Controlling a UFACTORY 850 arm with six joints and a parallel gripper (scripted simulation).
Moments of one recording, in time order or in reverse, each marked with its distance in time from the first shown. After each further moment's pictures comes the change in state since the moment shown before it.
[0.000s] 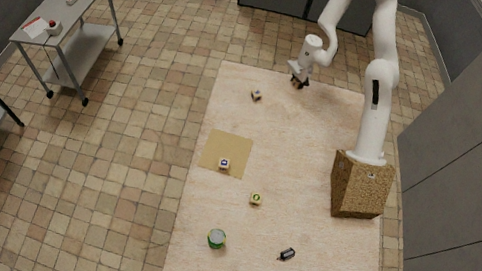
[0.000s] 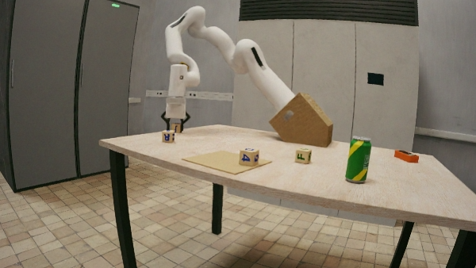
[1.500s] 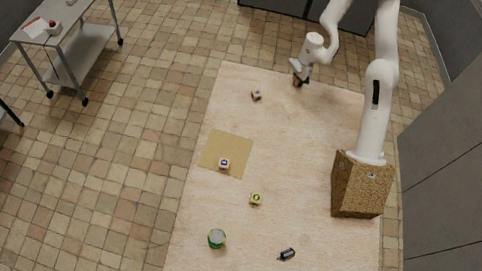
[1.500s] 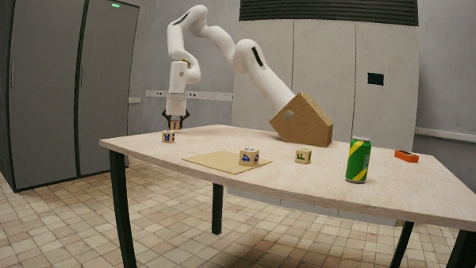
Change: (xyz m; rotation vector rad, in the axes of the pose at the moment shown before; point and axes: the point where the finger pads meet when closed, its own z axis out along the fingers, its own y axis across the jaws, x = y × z) arm 0.000 0.000 -0.016 -0.001 0.001 0.000
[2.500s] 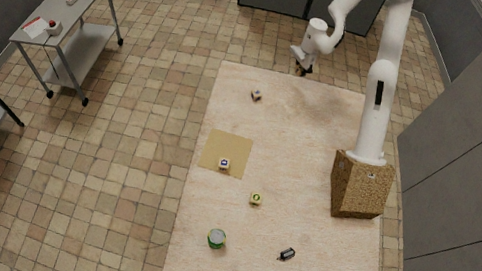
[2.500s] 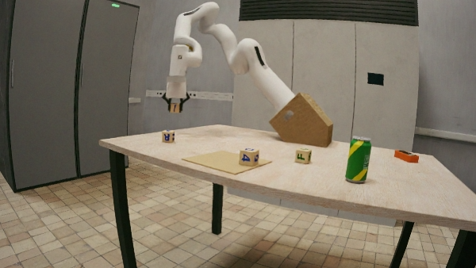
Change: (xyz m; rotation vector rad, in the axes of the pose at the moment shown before) arm 0.008 0.003 -0.084 0.003 0.002 0.015
